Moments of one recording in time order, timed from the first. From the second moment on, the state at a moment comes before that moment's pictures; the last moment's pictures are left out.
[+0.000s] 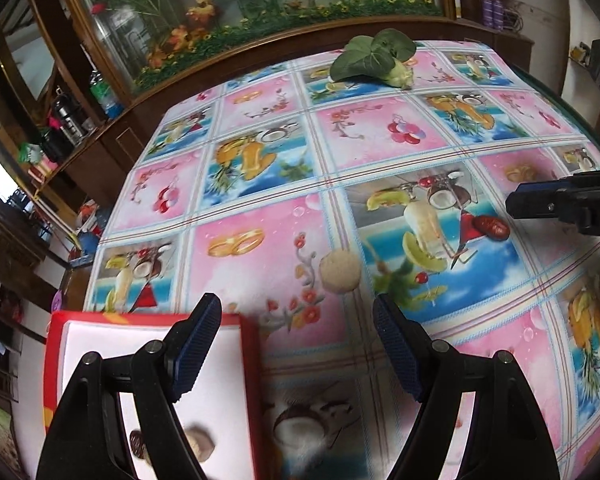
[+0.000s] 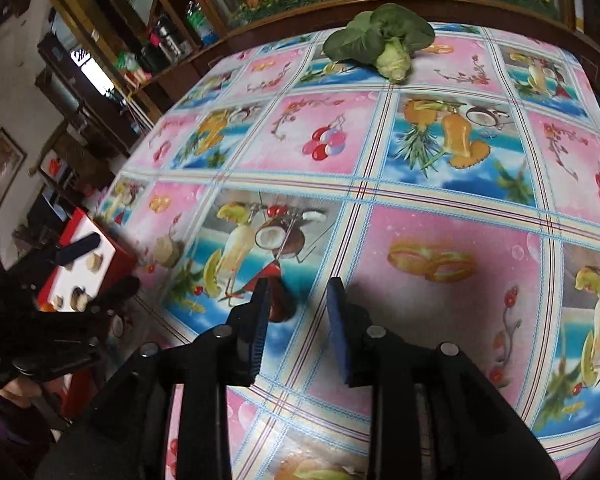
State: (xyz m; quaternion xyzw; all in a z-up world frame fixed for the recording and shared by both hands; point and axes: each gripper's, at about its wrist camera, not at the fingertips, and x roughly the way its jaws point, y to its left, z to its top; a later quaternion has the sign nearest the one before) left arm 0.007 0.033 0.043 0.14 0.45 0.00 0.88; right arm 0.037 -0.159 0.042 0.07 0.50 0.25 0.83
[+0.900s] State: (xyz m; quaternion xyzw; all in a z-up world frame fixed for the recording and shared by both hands) left arm 0.040 0.028 0.017 0.07 0.48 -0.05 0.87; right arm 0.022 -0.108 0.032 -0.05 0.47 0.21 0.86
